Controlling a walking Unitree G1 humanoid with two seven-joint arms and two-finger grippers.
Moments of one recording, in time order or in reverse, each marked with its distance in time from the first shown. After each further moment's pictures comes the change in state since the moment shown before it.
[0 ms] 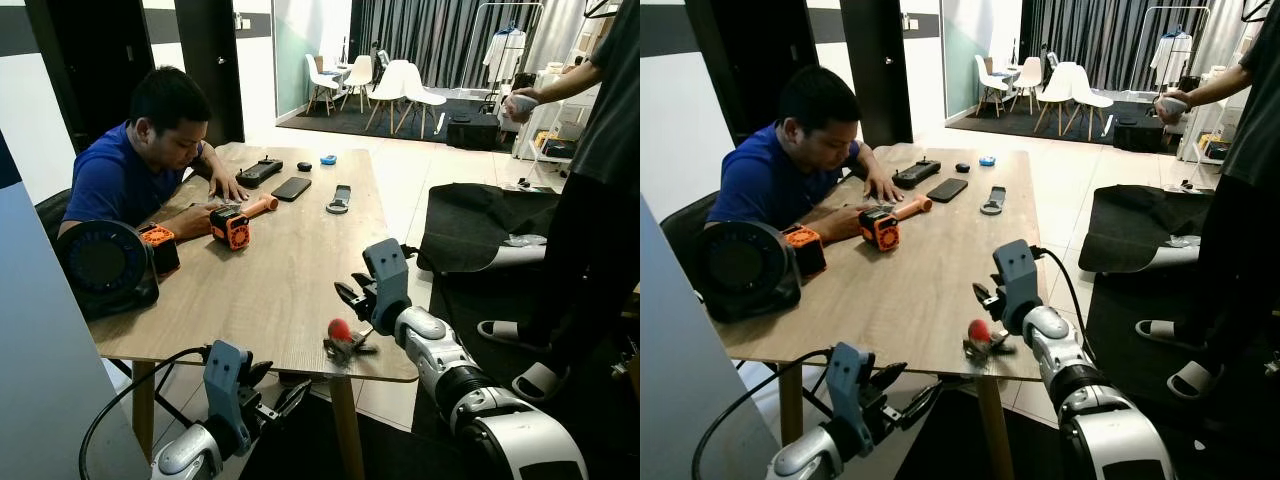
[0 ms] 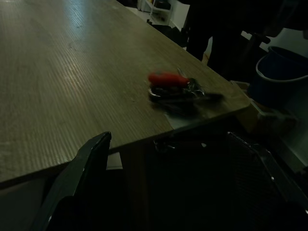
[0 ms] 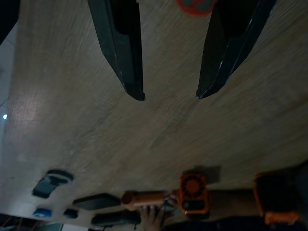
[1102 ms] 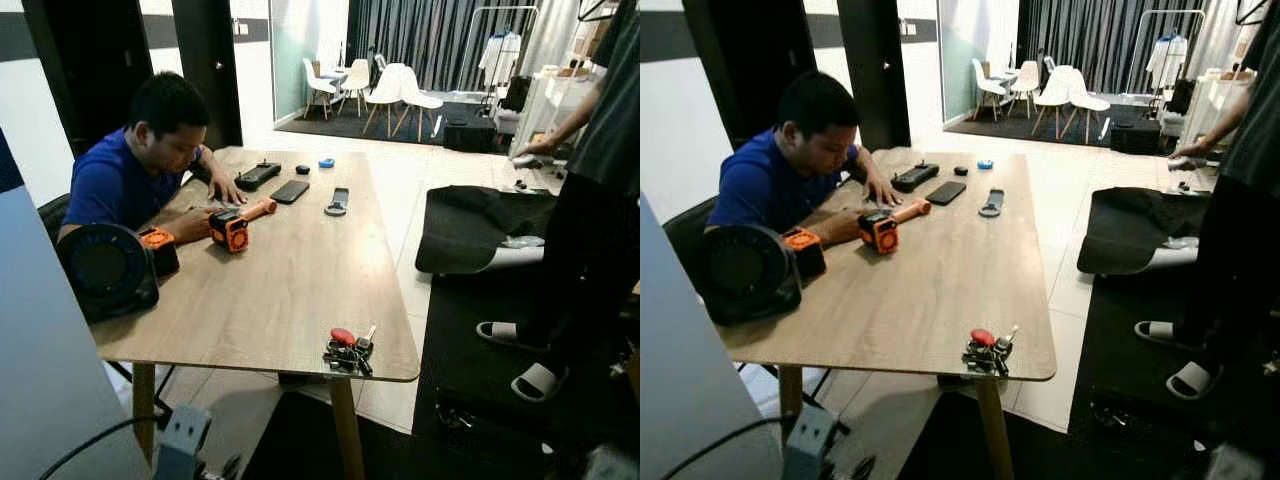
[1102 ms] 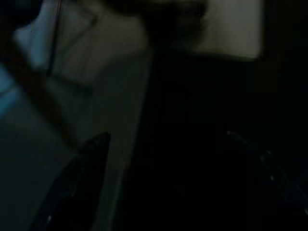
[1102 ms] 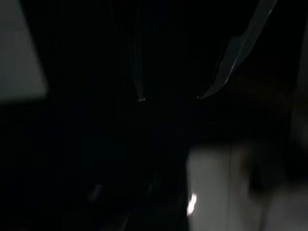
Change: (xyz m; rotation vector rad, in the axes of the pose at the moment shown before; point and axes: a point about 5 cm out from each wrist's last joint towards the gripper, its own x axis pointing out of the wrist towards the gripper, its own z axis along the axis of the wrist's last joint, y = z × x) left arm -0.080 0.053 -0.106 0.081 0.553 0.539; right arm -0.251 -0.025 -0.225 0.453 0.561 -0.843
